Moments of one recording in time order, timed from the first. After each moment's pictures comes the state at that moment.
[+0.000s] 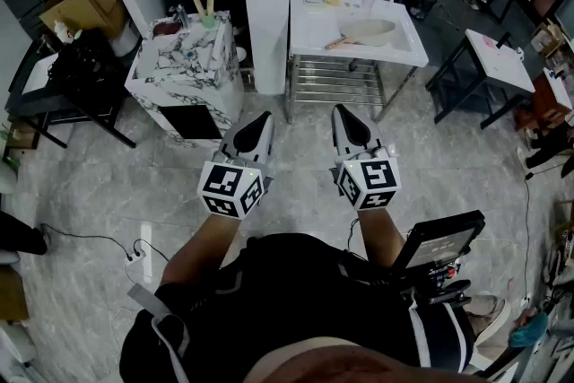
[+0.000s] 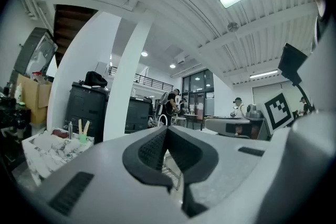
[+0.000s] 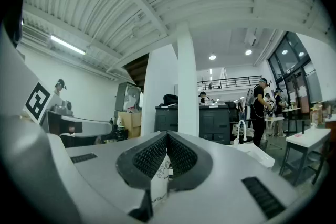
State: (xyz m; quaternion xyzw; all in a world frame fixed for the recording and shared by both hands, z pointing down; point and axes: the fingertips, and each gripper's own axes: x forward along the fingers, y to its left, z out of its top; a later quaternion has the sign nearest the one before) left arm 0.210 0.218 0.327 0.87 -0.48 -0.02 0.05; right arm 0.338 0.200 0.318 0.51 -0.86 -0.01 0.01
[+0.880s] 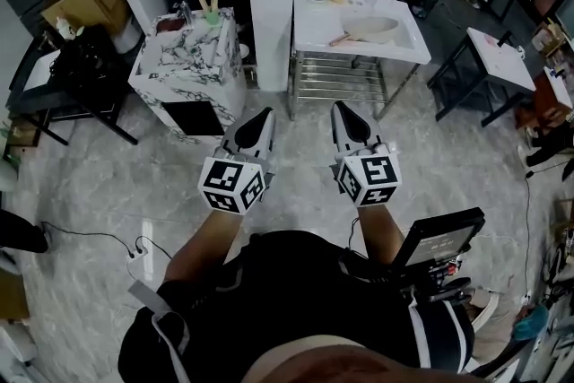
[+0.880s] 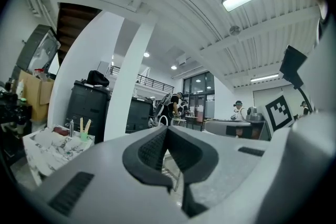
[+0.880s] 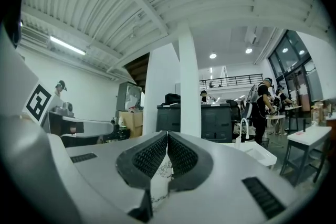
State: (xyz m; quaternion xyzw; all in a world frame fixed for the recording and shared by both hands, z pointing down) left arm 0.194 0.227 0.326 0.87 -0.48 -0.04 0.05; right arm 0.320 0.210 0.317 0.51 -0.86 0.00 0.00
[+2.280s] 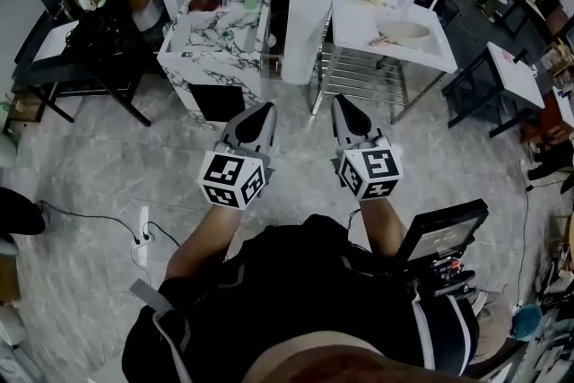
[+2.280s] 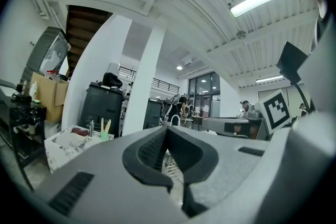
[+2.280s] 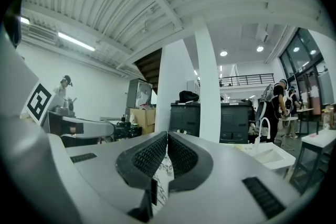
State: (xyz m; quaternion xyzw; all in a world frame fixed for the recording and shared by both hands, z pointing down) left arm 0.048 0.245 0.340 0.86 -0.51 -0.04 0.07; right arm 0.168 0.218 0.324 0.47 -0.88 -0.01 0.03
